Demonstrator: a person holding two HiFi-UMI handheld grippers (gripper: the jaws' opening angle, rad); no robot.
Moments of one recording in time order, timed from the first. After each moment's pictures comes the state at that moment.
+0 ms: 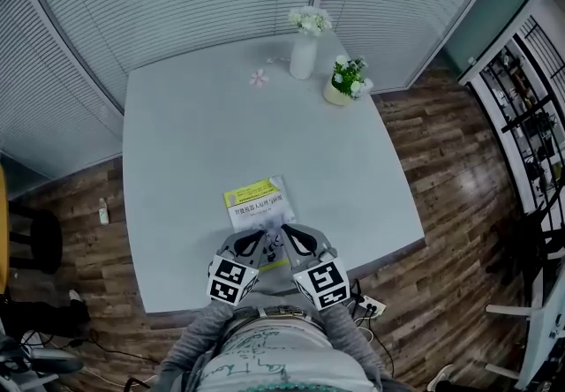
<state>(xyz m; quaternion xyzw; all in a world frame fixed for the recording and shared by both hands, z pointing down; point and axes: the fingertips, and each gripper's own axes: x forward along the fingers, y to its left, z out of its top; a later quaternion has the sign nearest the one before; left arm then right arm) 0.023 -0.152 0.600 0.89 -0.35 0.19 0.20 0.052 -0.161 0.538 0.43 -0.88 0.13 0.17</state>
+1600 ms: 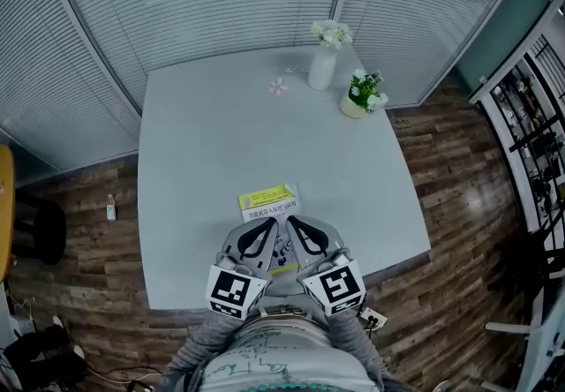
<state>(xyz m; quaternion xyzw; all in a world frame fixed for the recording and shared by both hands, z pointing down) 0.002 -0.171 0.454 0.90 -0.42 0.04 0.10 0.022 -0.172 0.449 0.43 -0.90 0.04 0.10</state>
